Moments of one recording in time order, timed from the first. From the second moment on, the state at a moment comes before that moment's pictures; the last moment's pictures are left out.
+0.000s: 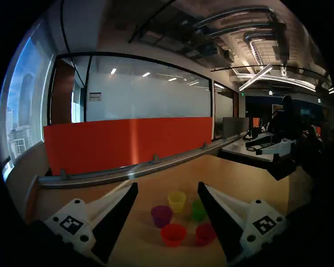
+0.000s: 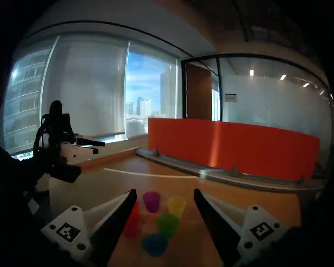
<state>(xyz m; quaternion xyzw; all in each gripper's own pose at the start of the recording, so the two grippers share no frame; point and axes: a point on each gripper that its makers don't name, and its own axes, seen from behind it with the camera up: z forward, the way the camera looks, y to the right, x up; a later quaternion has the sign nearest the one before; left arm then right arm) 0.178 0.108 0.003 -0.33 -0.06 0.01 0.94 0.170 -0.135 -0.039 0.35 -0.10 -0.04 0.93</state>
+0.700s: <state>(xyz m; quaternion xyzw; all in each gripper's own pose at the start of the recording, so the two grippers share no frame) 0.151 0.117 0.004 -0.36 -0.08 0.03 0.93 0.128 -0.141 -0.043 0.37 -0.15 -0.08 0.91</state>
